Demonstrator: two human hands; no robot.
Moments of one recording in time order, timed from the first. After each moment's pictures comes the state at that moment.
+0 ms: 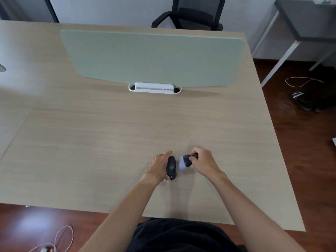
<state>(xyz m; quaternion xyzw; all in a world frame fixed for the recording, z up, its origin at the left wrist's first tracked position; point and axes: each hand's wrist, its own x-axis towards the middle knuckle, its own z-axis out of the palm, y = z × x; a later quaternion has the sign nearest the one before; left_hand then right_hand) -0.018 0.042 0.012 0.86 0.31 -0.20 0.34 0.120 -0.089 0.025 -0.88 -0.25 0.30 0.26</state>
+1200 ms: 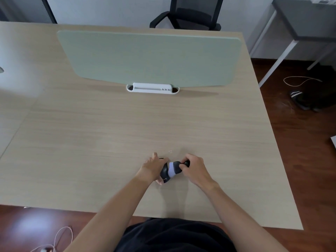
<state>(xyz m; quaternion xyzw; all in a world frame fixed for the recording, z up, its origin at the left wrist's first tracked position) -0.016 0.046 0.025 0.90 0.25 -0.34 0.15 0.087 -0.094 0.015 -0.85 -0.25 0.32 0.33</state>
